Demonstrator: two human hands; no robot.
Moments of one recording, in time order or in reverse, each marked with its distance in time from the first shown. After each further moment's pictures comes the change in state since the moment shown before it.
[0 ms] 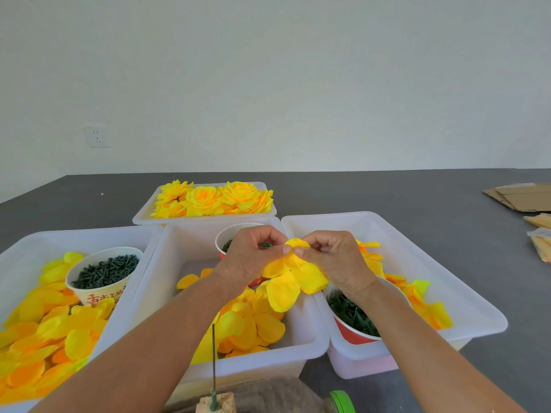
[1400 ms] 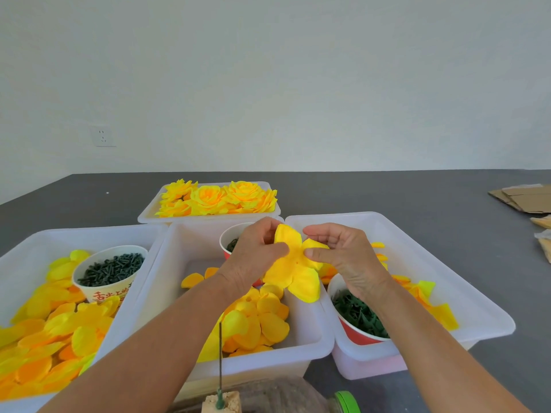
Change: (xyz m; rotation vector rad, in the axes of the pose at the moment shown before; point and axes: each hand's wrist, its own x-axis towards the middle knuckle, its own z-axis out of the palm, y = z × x) left_hand -0.002 0.013 0.003 0.006 0.056 -0.064; right_hand 0.001 -0.004 -0.006 0.218 0.042 0.178
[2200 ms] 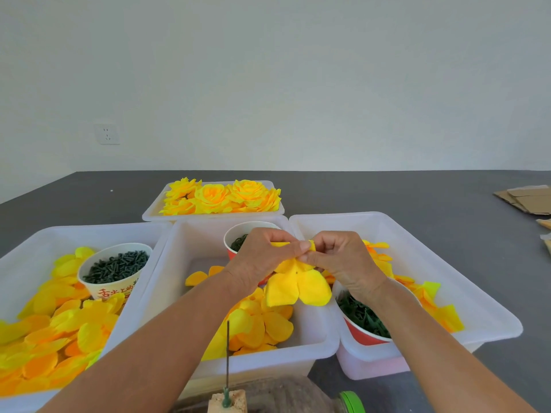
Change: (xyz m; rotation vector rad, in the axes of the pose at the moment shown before) left_hand -0.005 0.004 0.001 -0.082 -0.063 -0.177; right_hand -0.003 0.003 0.006 -0.155 -0.094 -0.088
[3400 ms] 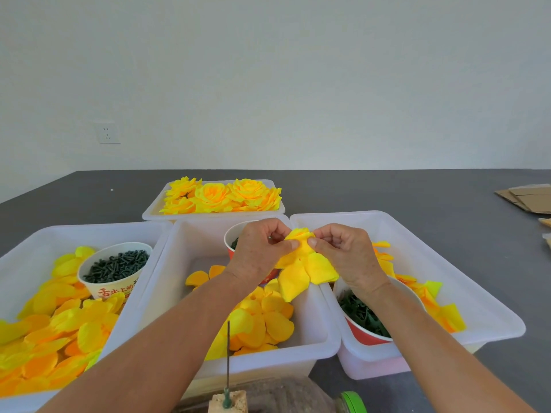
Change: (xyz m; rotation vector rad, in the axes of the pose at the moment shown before) left_hand 0.011 -0.012 -0.002 0.118 0.139 0.283; right_hand 0.006 0.006 0.001 -0.164 0.182 -0.067
